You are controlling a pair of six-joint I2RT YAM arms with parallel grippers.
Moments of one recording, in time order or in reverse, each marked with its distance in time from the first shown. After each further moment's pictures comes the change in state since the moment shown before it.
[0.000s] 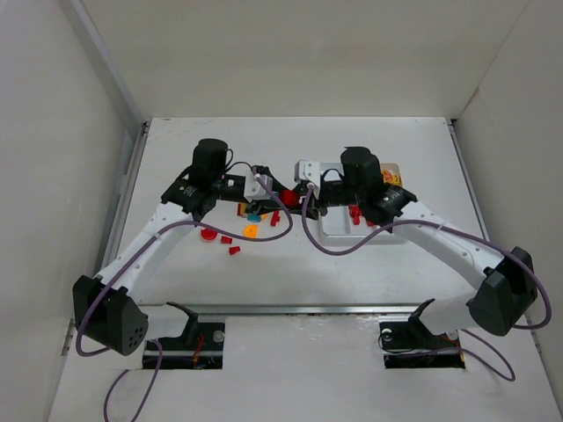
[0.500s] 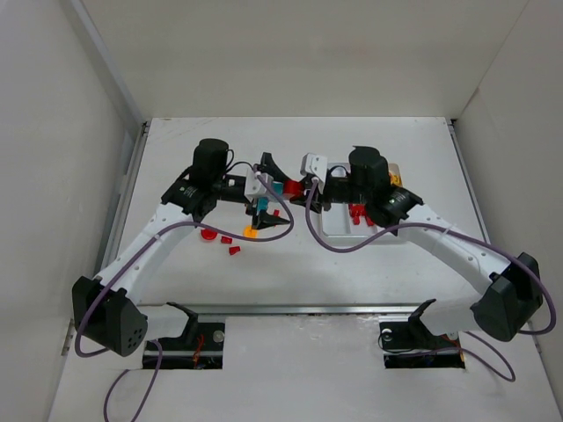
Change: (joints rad) left arm -0.002 -0.003 0.007 0.014 0.020 -0.089; right arm -0.008 -0.049 -0.042 0.081 0.081 0.046
